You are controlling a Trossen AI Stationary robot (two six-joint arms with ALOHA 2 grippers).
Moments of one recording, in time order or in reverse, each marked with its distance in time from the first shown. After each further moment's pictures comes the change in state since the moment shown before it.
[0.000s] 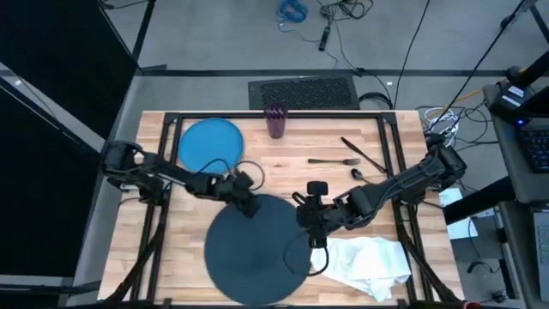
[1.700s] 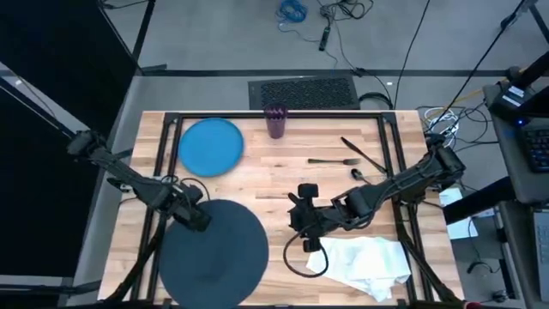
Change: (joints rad) left arm -0.501 -0.574 -0.198 -0.946 0.013 -0.869; right arm -0.010 0.027 0.000 0.189 -0.010 -0.170
